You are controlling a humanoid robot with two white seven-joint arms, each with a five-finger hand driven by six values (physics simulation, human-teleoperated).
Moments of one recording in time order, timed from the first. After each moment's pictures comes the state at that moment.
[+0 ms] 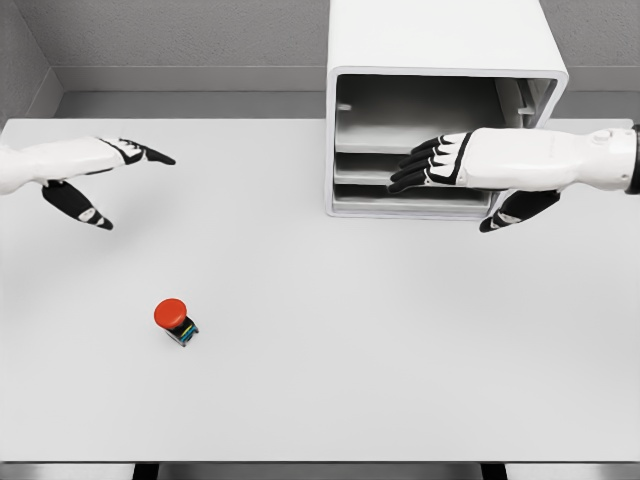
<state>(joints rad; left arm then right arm) -1.18 1.04 -1.49 -1.25 0.17 -0.61 -0.25 -0.98 -1.04 0.95 -1.68 -0.10 -0.61 0.56</state>
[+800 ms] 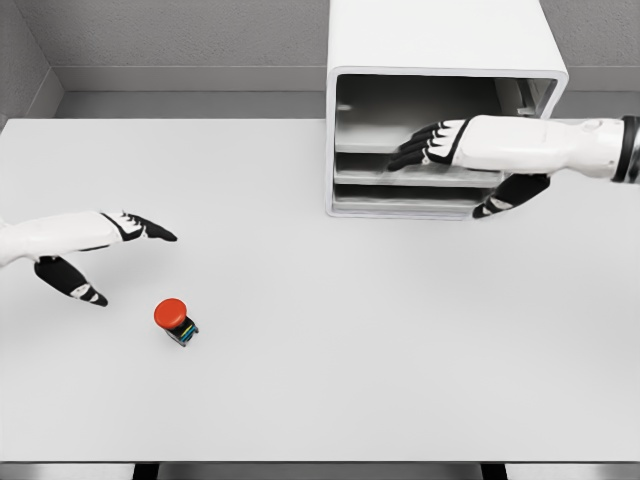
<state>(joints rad) -1.03 1.20 -1.47 -1.51 0.17 -0.61 -0.24 -1.03 -0.99 1.04 -1.56 -0.10 -0.61 0.49</state>
